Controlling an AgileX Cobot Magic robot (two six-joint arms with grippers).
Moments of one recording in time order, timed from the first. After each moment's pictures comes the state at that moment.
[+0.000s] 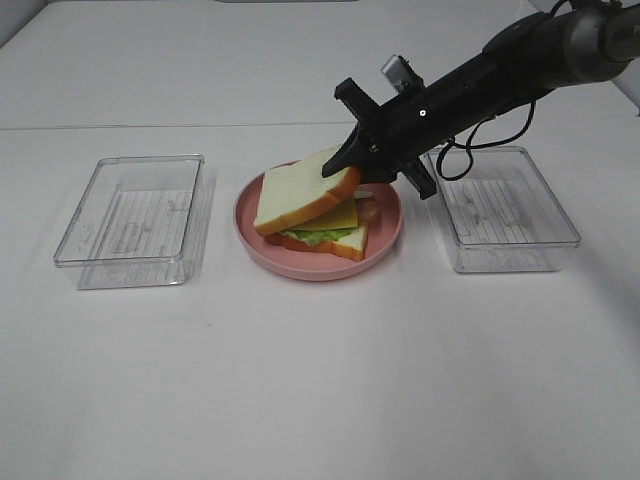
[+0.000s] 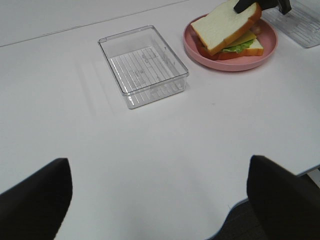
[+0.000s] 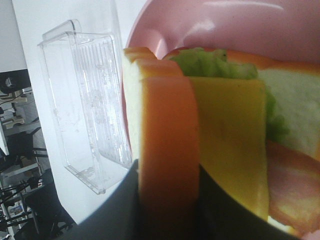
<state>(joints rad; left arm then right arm) -0.36 0.00 -0.50 0.03 1.05 -0.01 0.22 2.32 -1.67 0.99 0.88 -0.23</state>
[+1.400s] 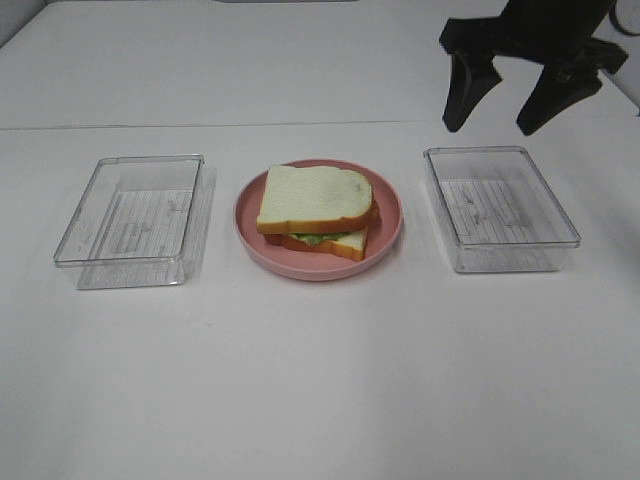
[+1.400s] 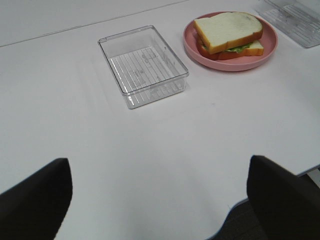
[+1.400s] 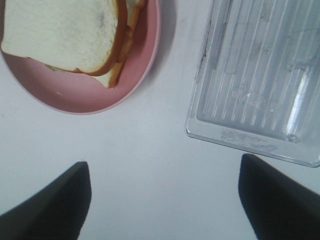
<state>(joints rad) -0.36 0.00 -0.50 0.03 1.05 -0.01 0.22 1.86 -1.66 0.18 1.20 -0.01</state>
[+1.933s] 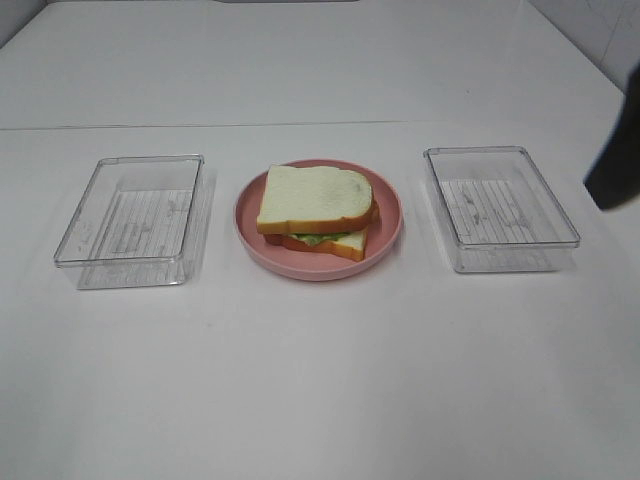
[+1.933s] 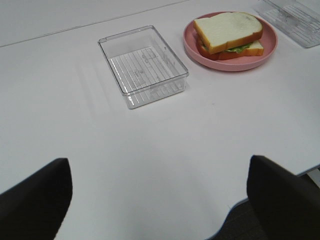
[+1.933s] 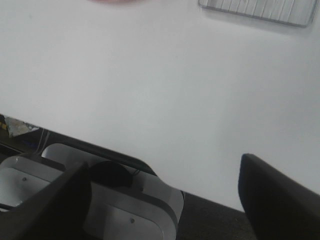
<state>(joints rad) -0.36 0.00 -0.50 0.03 1.05 -0.01 0.22 1.15 -1.08 0.18 1.22 -0.08</state>
